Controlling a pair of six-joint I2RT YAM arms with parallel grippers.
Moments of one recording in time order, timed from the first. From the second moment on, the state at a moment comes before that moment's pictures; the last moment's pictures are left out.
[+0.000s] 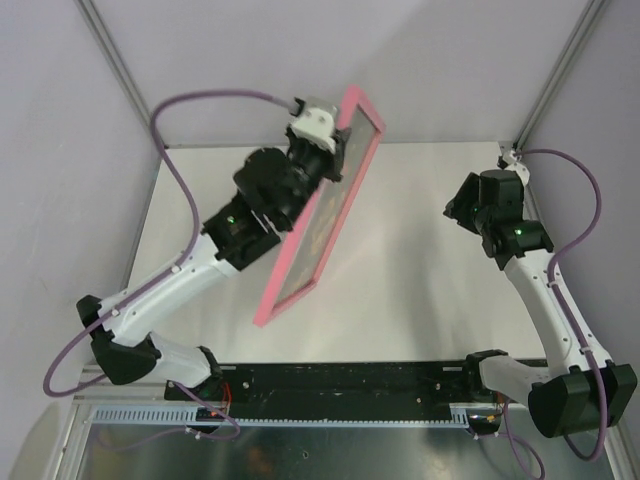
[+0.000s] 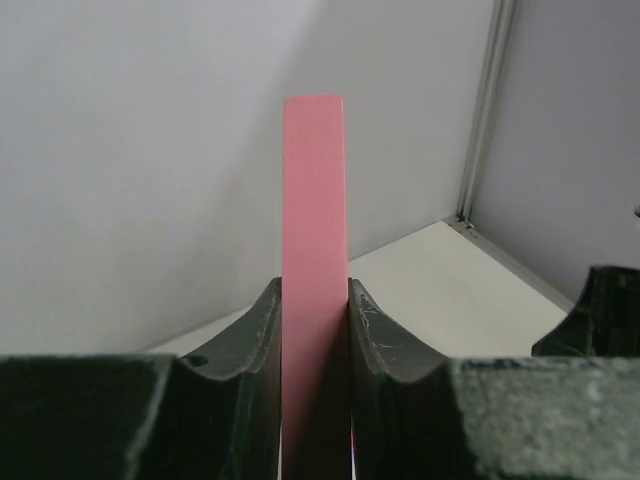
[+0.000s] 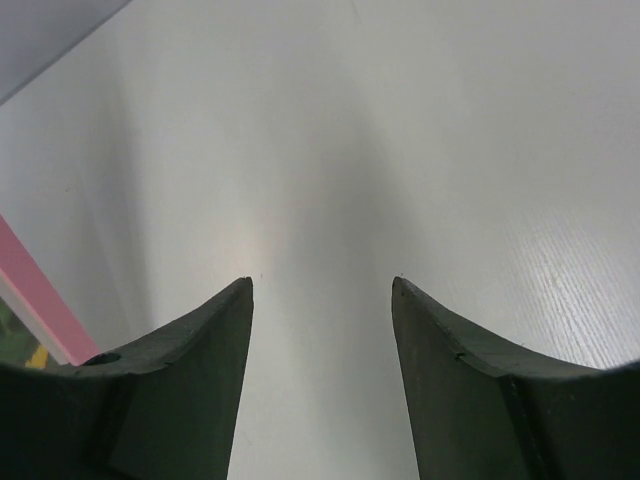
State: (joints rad) left arm -1.01 1.38 1.60 0.03 -0.50 0.21; right arm 0.16 1.10 1.12 -0.60 0.22 0.58
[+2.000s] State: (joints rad) left arm 0.00 1.94 0.94 0.48 0.48 -0.84; right arm 0.28 1.50 0.83 -0.14 -0.27 0.65
